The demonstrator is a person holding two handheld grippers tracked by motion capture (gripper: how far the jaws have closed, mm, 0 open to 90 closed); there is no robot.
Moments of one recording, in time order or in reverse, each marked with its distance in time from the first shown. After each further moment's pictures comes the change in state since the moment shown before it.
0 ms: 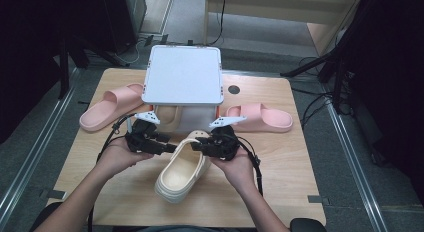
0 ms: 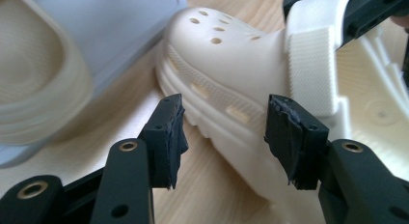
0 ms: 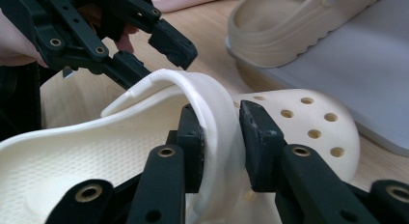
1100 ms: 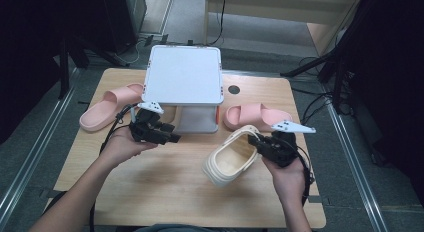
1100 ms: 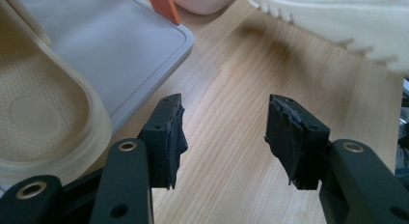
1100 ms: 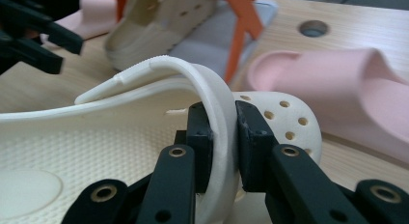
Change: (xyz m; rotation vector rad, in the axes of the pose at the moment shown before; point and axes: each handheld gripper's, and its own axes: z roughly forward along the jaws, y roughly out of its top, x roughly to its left) left arm 0.011 0.026 -0.003 -0.043 0.002 0.037; right arm -0.031 -0.035 -0.121 -0.152 -0.355 0.112
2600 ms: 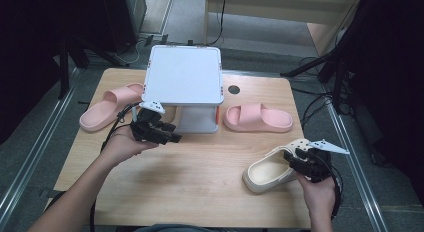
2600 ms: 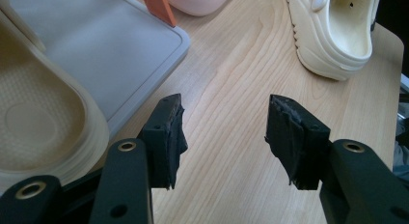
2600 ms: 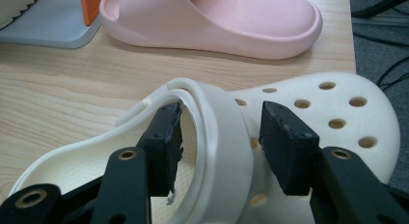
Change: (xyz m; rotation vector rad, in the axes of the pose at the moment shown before) left arm -0.002 0.004 0.001 0.003 -0.010 0.013; right arm -0.090 -0.074 -0.038 0.052 -0.280 0.146
